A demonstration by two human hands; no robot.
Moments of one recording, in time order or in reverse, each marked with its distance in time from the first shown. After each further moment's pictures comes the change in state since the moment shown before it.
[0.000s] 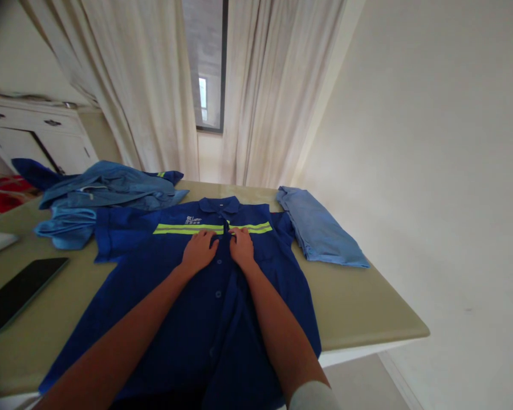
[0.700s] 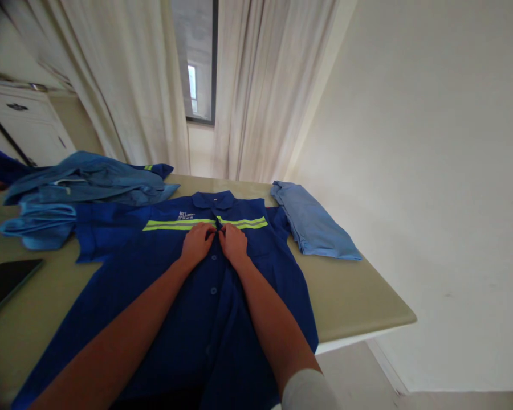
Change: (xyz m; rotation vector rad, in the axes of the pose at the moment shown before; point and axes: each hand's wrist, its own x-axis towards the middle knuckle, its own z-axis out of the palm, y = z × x) left_hand 0.028 -0.016 0.035 -0.223 0.161 0.101; right_hand 0.000 -0.016 0.004 -0.238 -0.059 0.008
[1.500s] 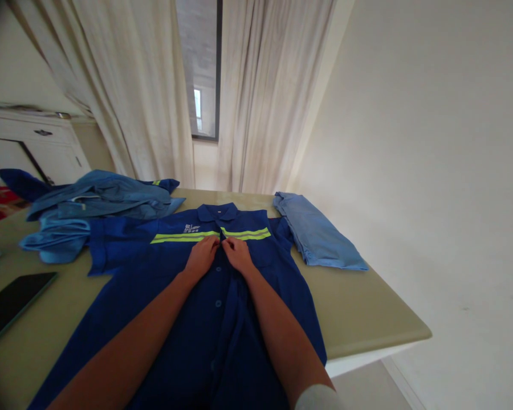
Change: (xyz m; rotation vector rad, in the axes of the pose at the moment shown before) left_hand 0.000 0.004 -0.008 0.034 -0.103 0.045; right_hand 0.007 0.016 0.004 0.442 -0.031 -0.123
